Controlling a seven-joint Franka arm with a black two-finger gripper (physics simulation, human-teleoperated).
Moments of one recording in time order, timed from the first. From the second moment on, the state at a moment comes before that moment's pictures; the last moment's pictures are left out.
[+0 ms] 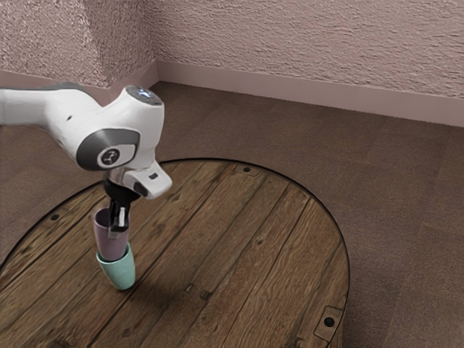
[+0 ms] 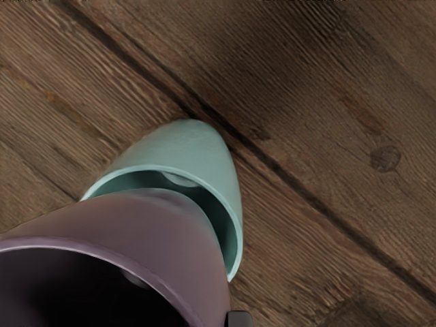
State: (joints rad) arm -0.19 -0.13 0.05 -2.24 0.32 1.81 0.53
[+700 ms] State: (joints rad) arm -0.18 -0.06 0.06 -2.30 0.31 1.89 0.52
